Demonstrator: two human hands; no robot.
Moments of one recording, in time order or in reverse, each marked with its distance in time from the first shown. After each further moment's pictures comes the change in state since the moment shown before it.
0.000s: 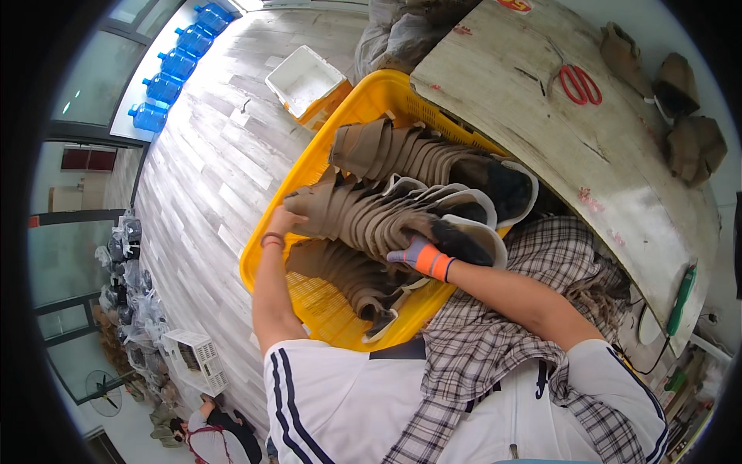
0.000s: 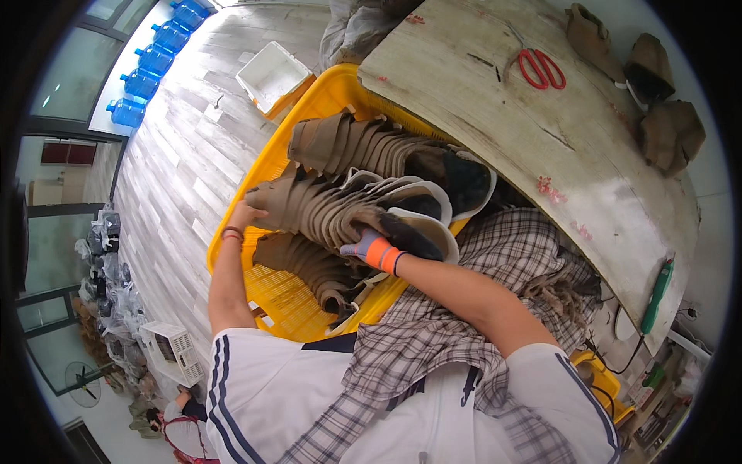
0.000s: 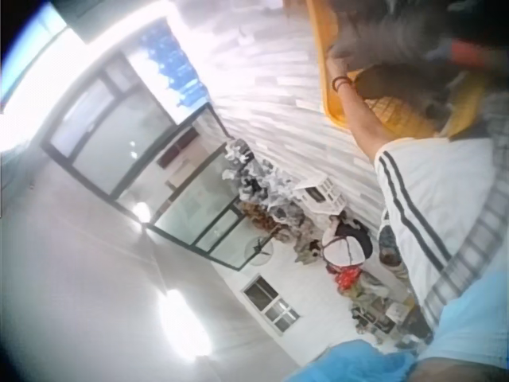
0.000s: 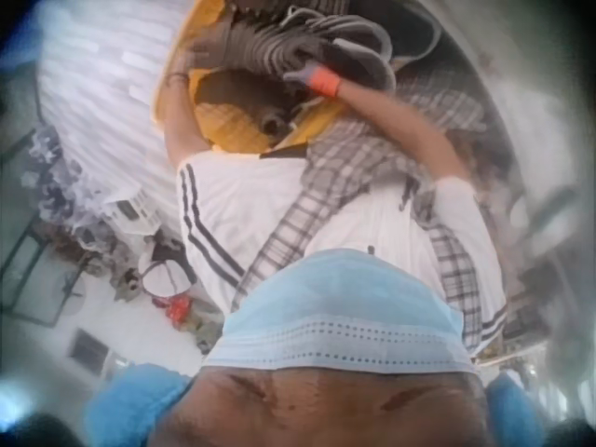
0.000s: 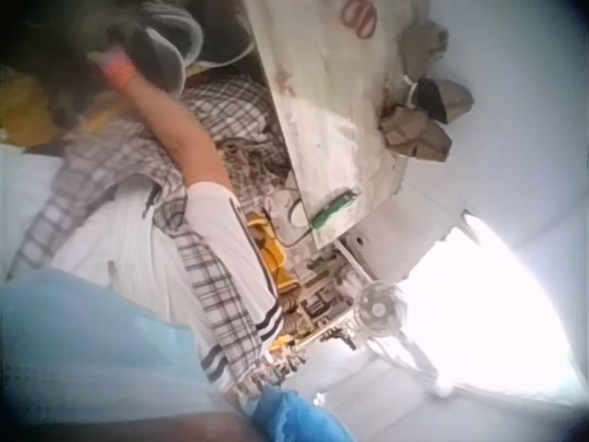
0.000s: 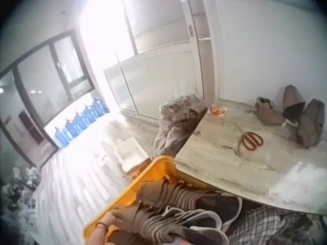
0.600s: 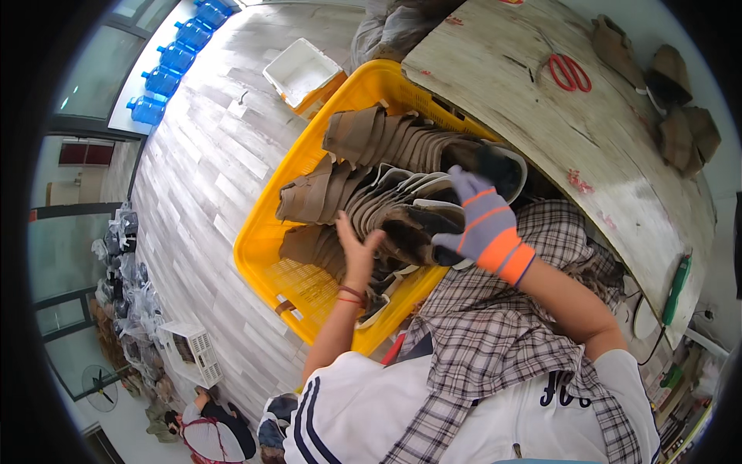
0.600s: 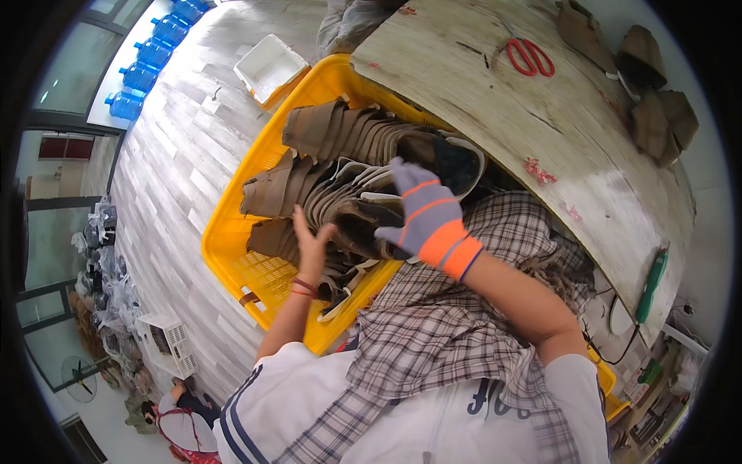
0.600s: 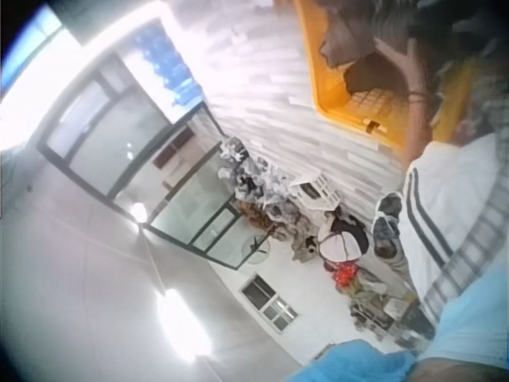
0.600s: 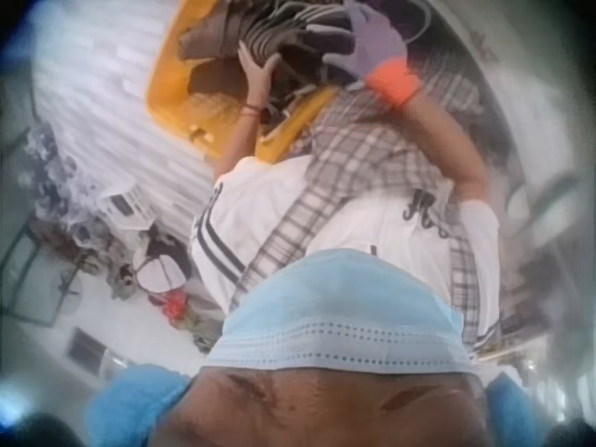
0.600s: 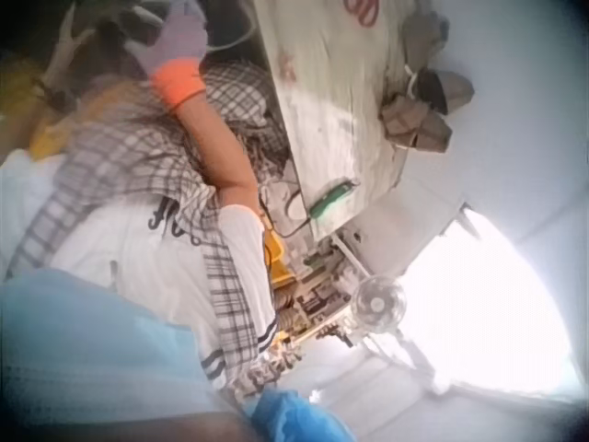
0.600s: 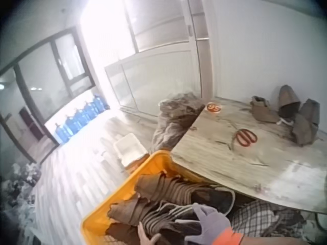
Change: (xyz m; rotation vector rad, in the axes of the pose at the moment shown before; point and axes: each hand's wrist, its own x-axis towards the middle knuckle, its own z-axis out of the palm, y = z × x) left_hand -0.158 0.159 0.155 -0.616 0.412 0.134; right_hand -0.128 -0.146 -0.119 -0.867 0.340 -0.323
